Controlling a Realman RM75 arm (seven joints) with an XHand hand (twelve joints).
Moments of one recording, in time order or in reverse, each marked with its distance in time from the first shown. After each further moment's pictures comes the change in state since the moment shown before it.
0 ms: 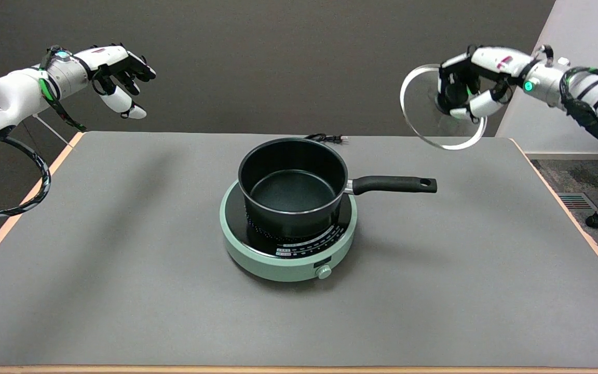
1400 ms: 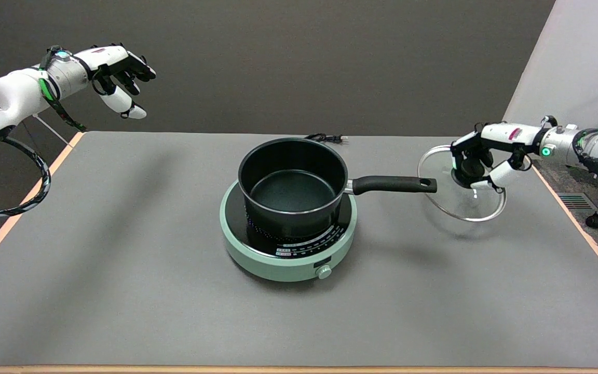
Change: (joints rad) arm -0.302 0.092 0.017 -0.083 0.064 0.212 0.013
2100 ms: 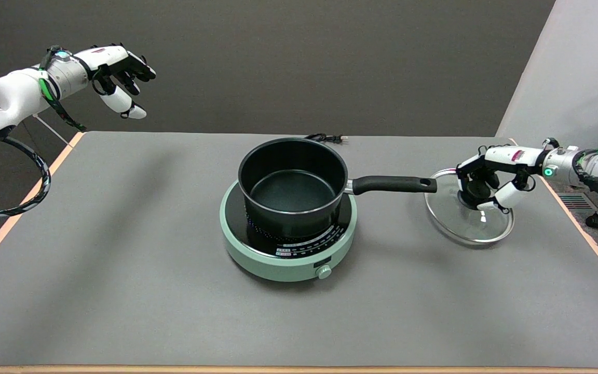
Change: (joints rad) arm -0.074 -0.014 -0.003 -0.043 -0.004 0.006 0.003
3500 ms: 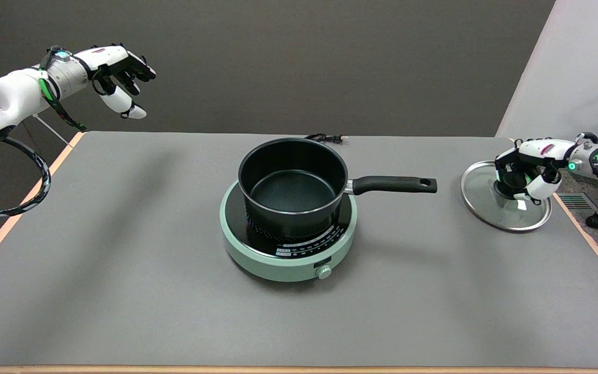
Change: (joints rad) arm 0.110 -0.045 -0.021 -0.178 -0.123 -0.135 -0.016
